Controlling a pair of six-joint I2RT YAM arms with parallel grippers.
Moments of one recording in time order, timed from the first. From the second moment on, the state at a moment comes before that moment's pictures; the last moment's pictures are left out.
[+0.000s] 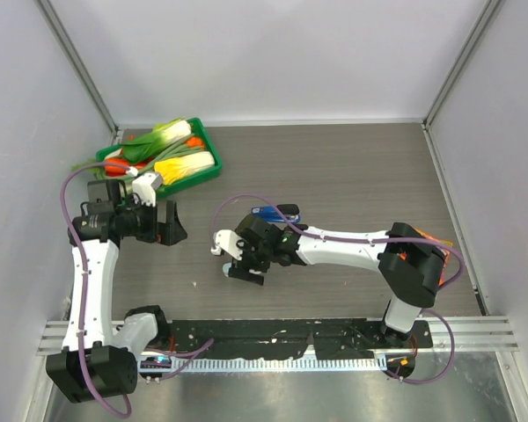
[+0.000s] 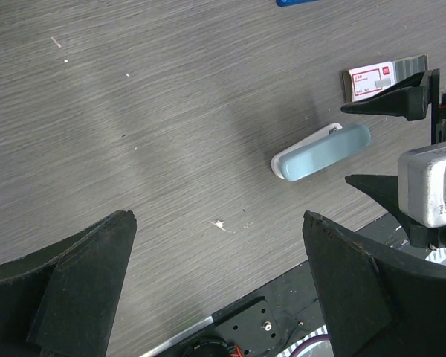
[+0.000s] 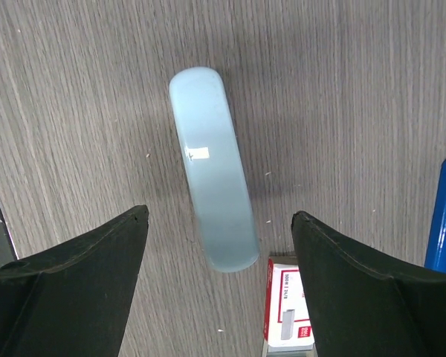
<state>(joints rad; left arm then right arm) 0.17 0.98 1.02 -1.01 0.57 0.24 1.10 1.72 1.13 -0.32 -0.12 -0.36</state>
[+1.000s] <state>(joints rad) 0.17 0.98 1.00 -1.00 0.56 0.26 1.08 1.81 1.19 -0.32 -0.10 -0.33</state>
